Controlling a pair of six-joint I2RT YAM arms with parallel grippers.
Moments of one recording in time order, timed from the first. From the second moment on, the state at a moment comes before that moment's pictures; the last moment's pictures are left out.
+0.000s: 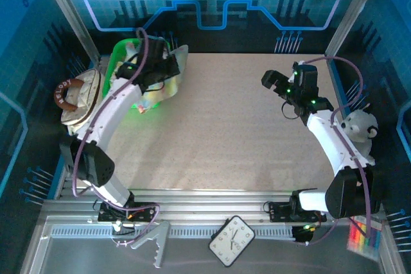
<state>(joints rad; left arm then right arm) -0.34 1.66 1.66 -0.70 -0.02 -0.62 0.09 1.31 1.08 -0.33 -0.10 0.60</state>
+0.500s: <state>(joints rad) -0.76 2.29 2.06 -0.76 0.22 -0.71 0.09 1.29 0.99 -0.43 -0.07 0.60</state>
